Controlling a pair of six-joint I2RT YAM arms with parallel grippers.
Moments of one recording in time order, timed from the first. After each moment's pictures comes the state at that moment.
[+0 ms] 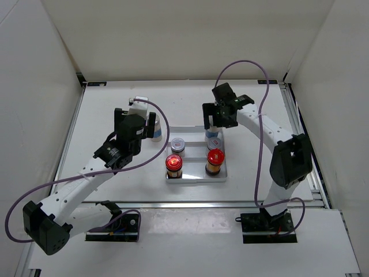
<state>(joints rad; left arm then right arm) -0.64 1.04 0.95 -0.28 -0.68 -0.02 0.51 1.77 1.53 -0.79 0.06 0.31</state>
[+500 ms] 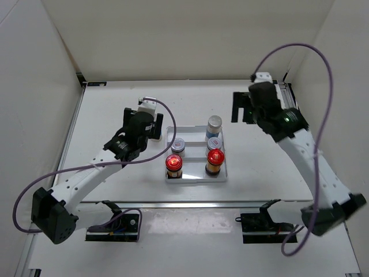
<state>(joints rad) -0.64 1.15 0.97 -0.29 -0.62 -0.05 0.51 1.31 1.54 -0.91 0.35 0.27</state>
